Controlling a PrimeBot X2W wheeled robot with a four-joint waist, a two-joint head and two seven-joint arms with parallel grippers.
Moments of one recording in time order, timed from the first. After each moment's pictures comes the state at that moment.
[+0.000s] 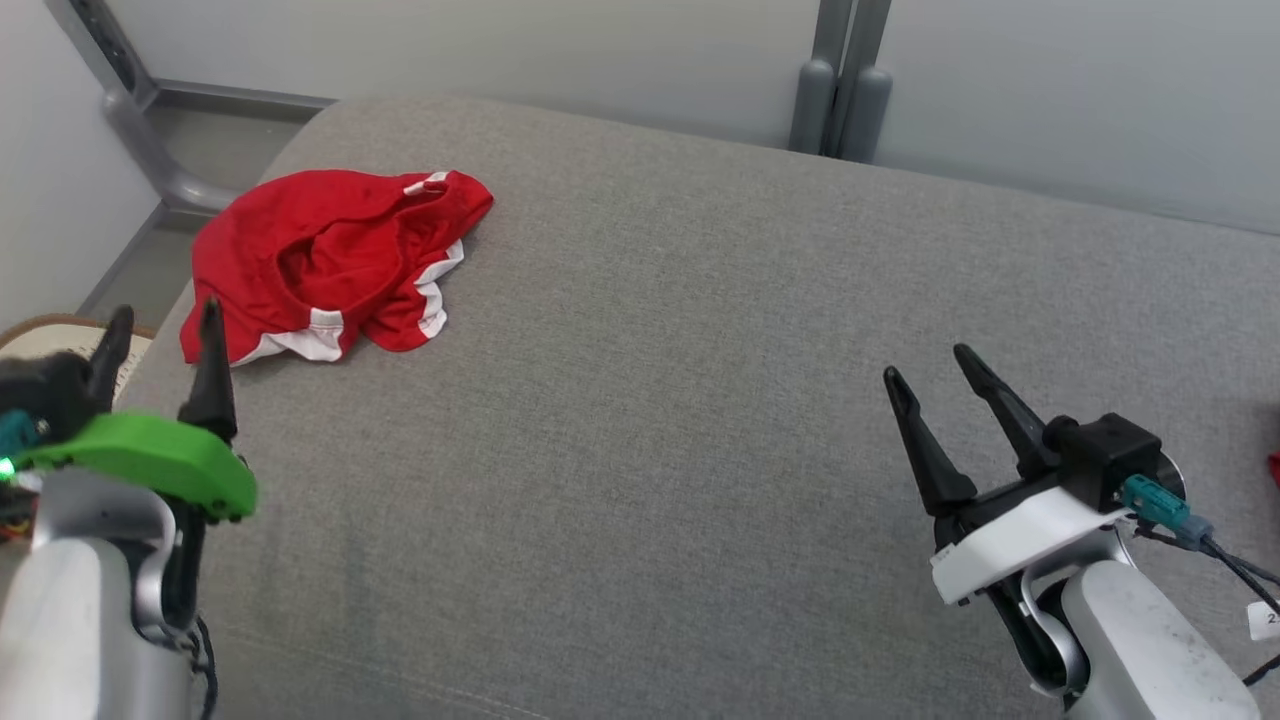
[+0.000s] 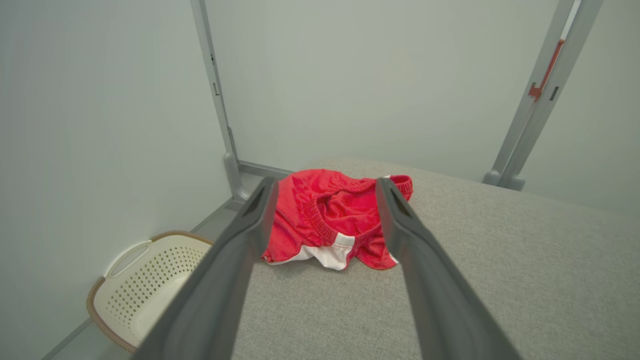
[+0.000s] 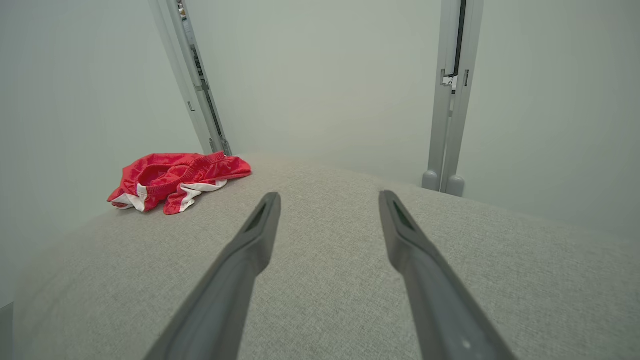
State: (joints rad) left arm -0.31 0.22 0.06 0.21 -0.30 -0.08 0.07; right arm -0.23 -0.24 0.28 0.24 0.36 0.13 -0.26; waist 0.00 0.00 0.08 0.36
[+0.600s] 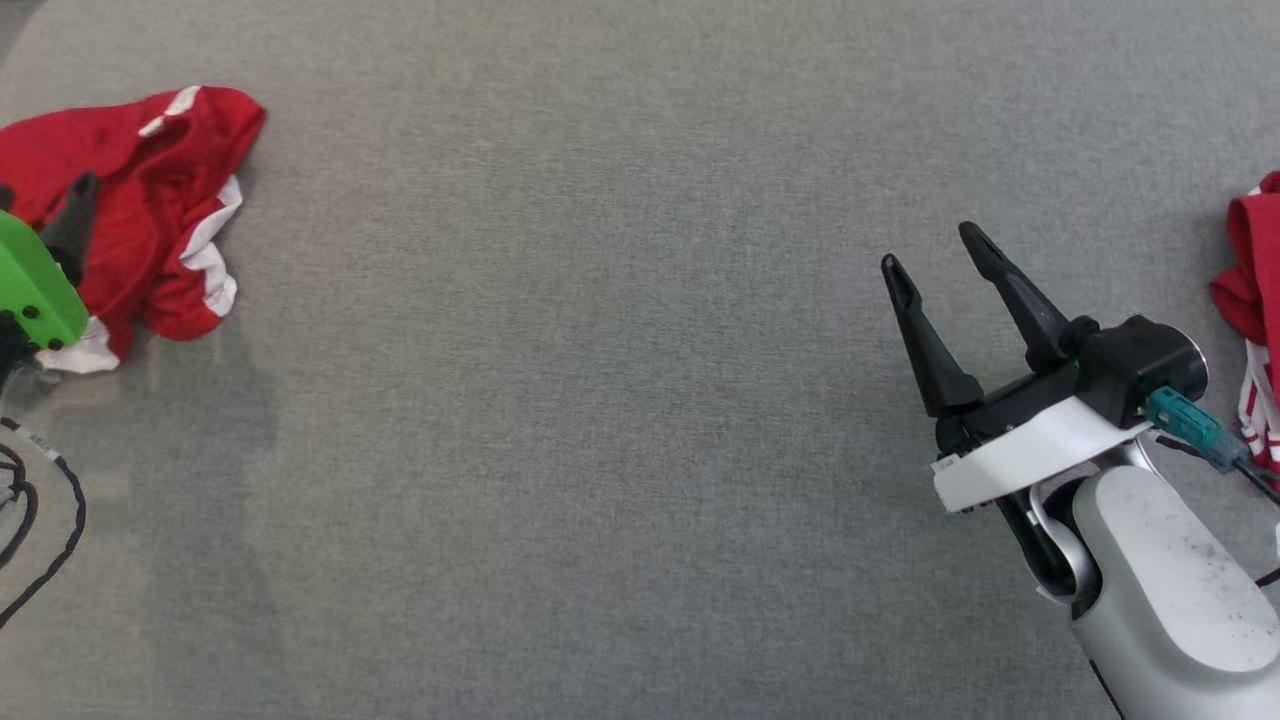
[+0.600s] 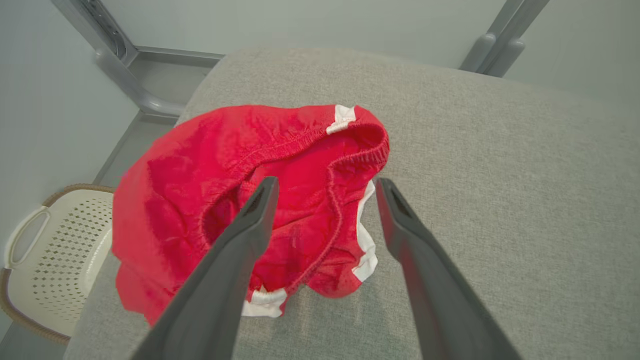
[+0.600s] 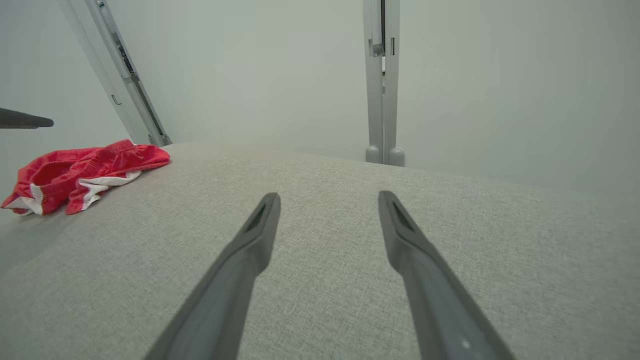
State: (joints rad) left arm -0.77 0.48 -0.09 0.59 -0.62 -0.13 0.44; right arm -0.37 -0.29 0.31 0.17 0.34 0.13 -0.26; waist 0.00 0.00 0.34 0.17
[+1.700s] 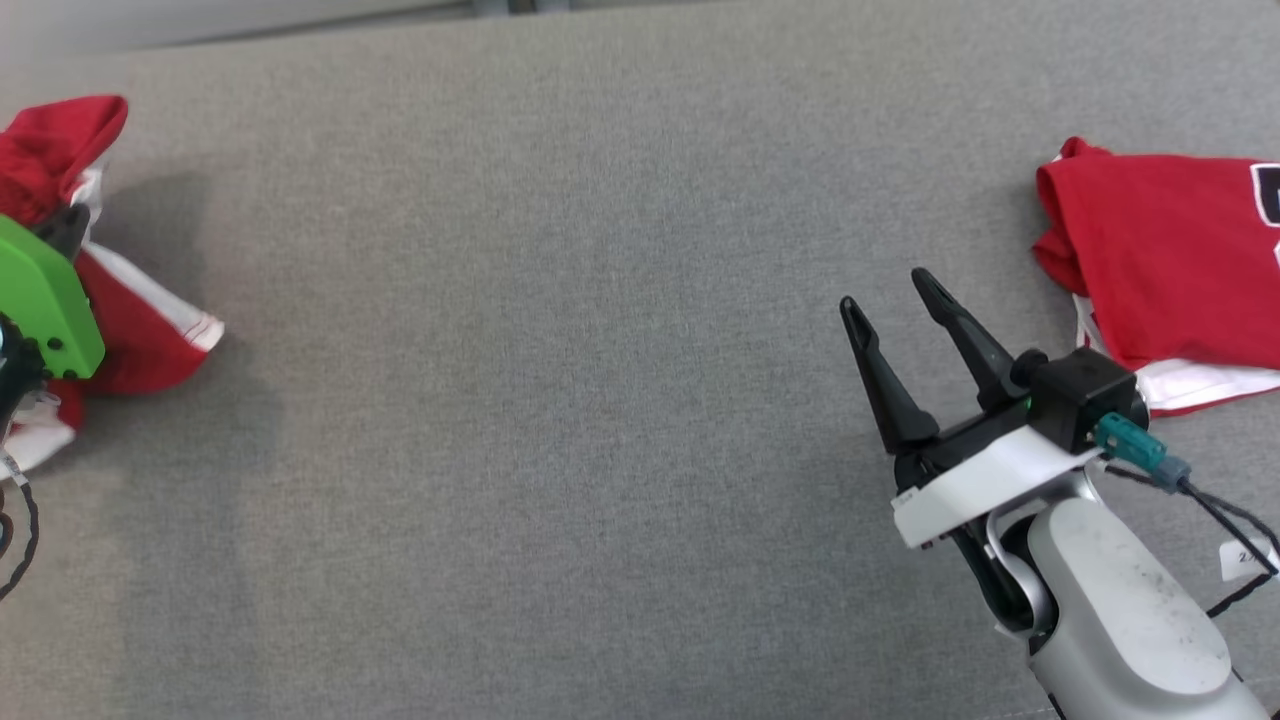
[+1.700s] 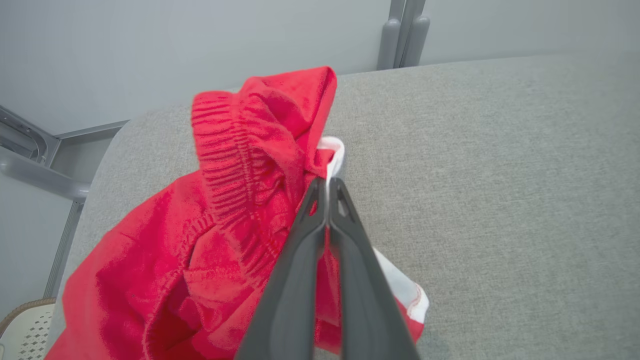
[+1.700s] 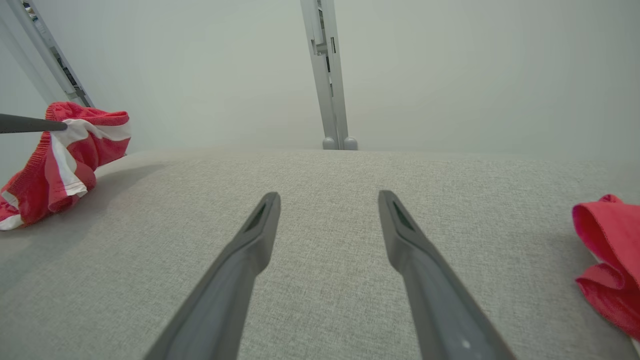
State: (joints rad) left arm -0.86 0.64 -0.53 0.70 -0.81 -0.13 0.28; right arm -0.36 -0.23 0.35 0.22 0.38 0.13 -0.26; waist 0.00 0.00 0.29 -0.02
